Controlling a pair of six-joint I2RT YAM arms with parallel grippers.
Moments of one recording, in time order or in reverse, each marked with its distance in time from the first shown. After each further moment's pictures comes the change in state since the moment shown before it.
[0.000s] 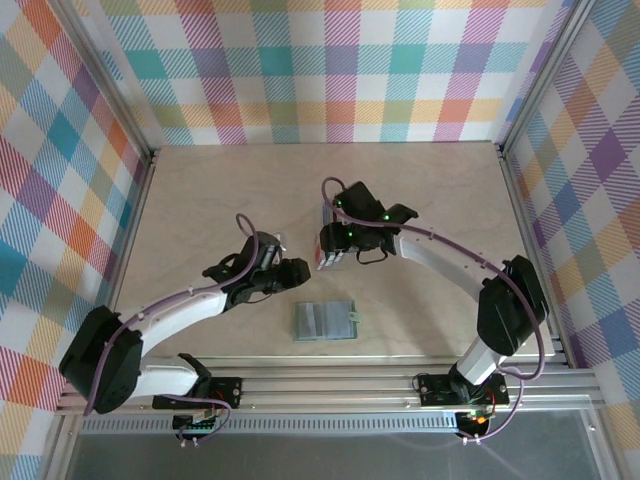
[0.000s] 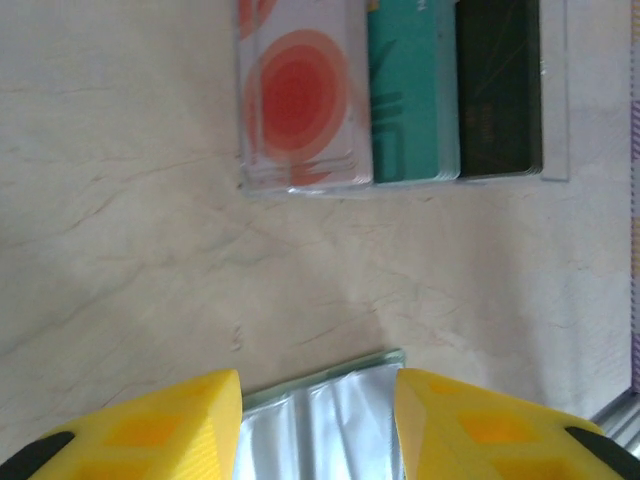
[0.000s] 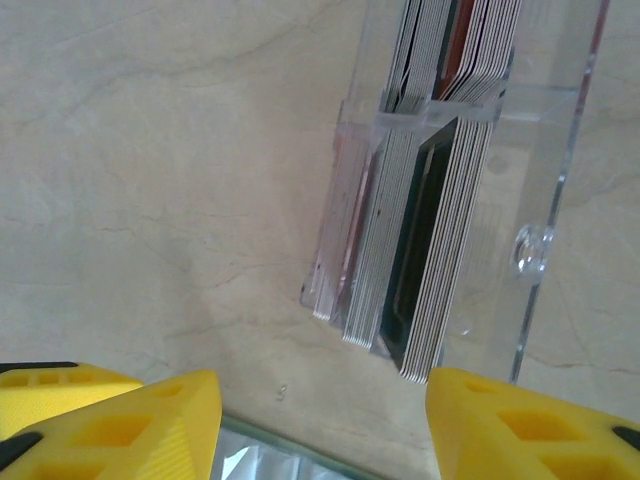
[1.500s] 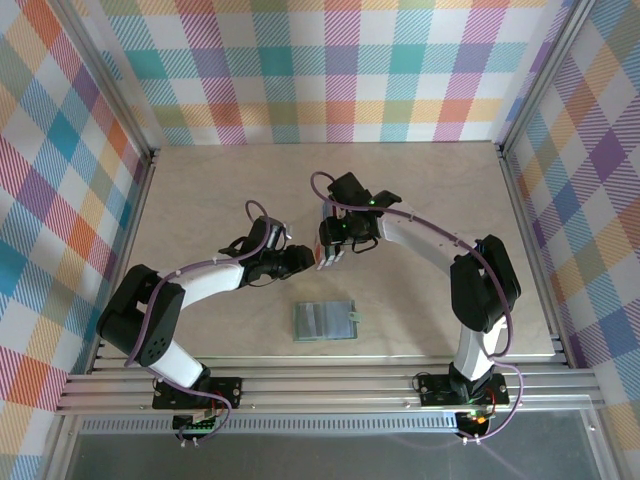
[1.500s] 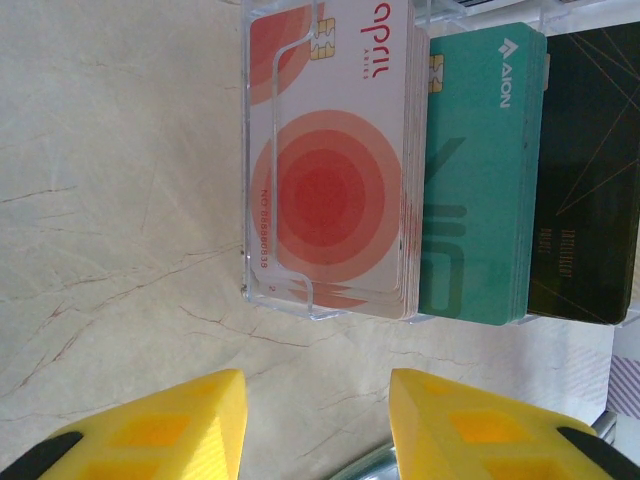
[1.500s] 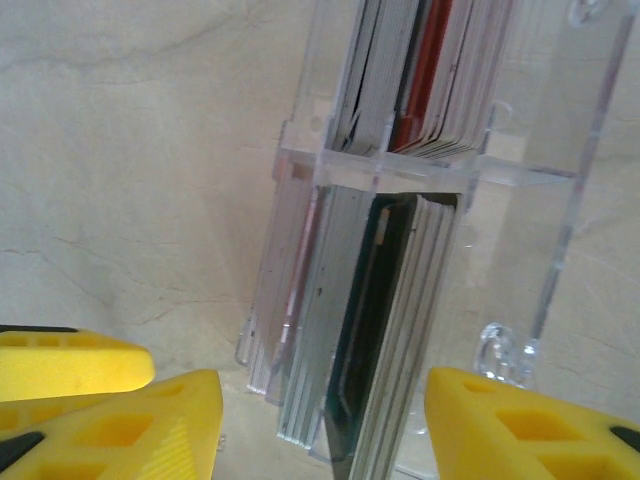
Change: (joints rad) left arm 0.113 0.262 0.090 0.123 0.147 0.018; right arm -0.042 0.174 0.138 -0.073 0.016 -0.081
